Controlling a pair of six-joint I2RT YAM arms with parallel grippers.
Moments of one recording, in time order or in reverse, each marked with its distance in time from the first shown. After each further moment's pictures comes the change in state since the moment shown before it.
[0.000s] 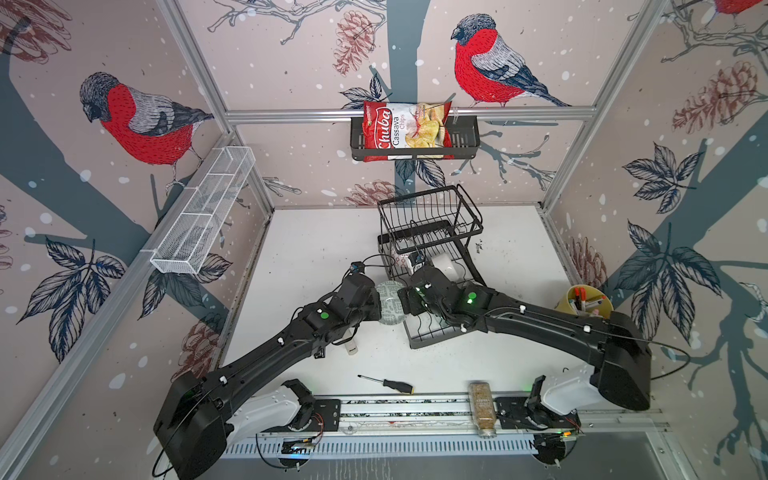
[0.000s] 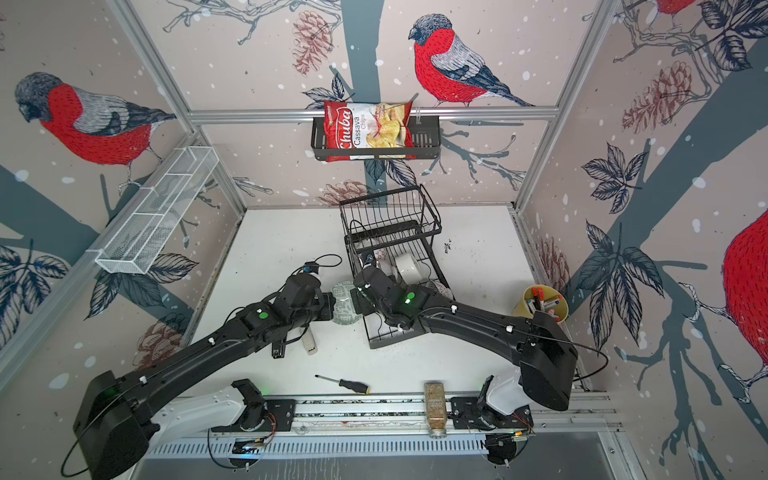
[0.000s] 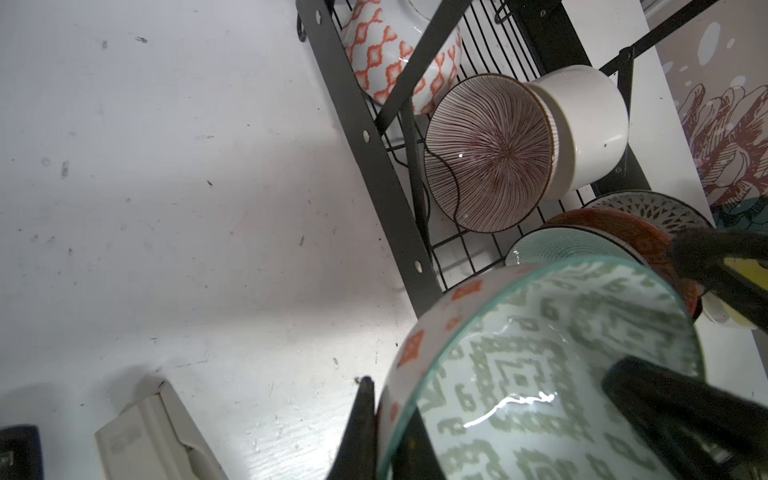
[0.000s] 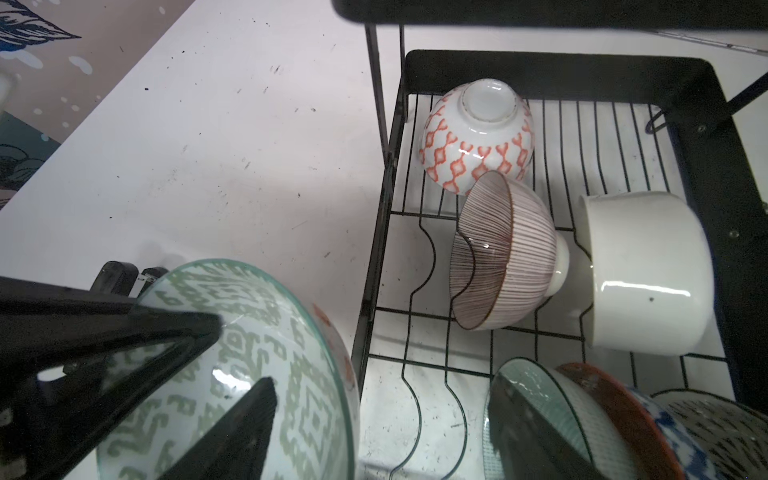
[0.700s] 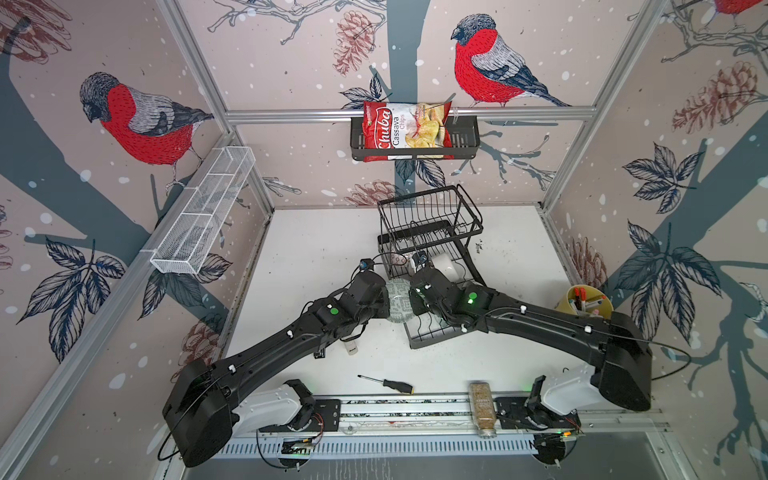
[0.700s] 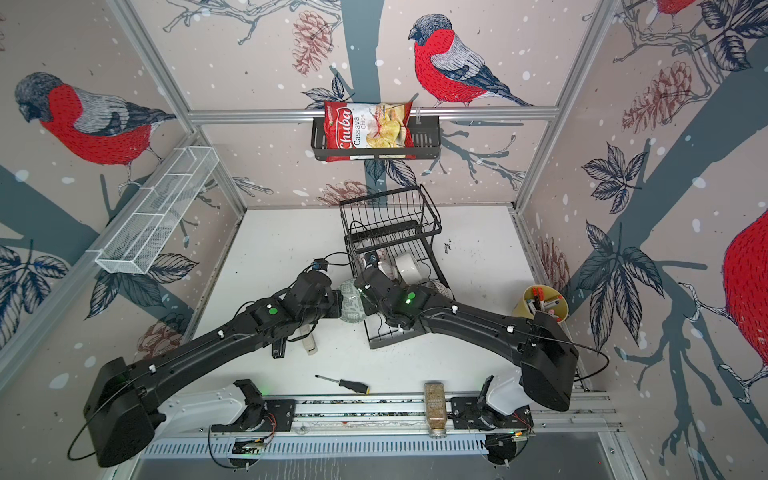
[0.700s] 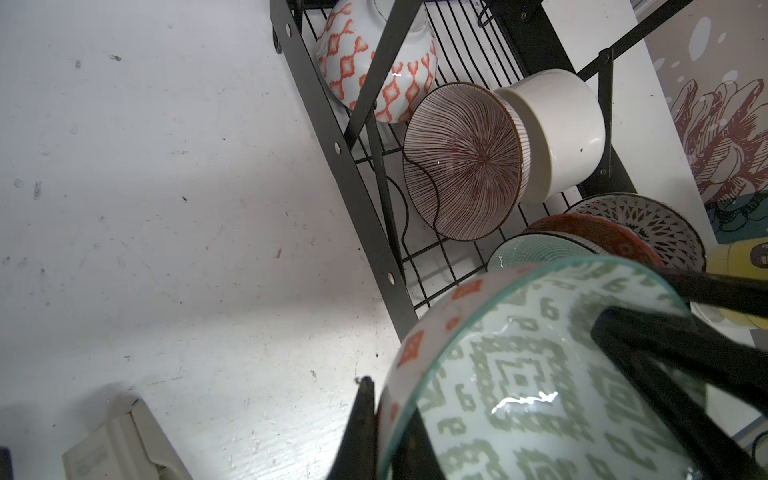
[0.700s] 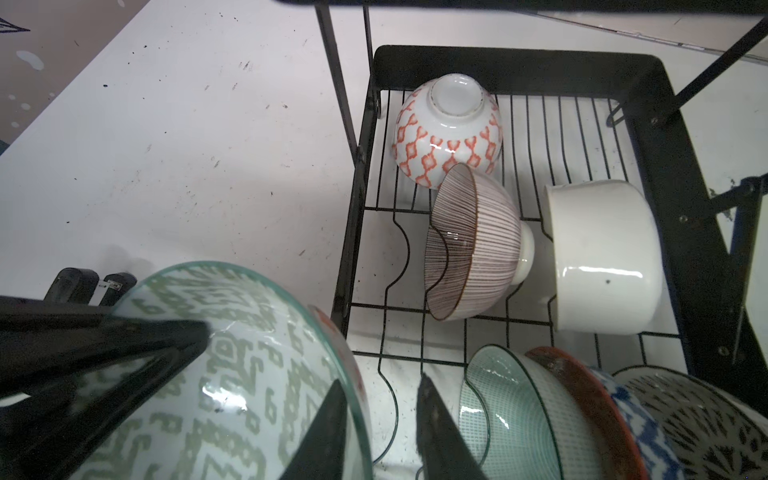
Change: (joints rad) left arm -0.039 0.057 0.055 0.002 -0.025 -0.008; right arm 0.000 -0.005 -0.003 -0.031 0.053 0.008
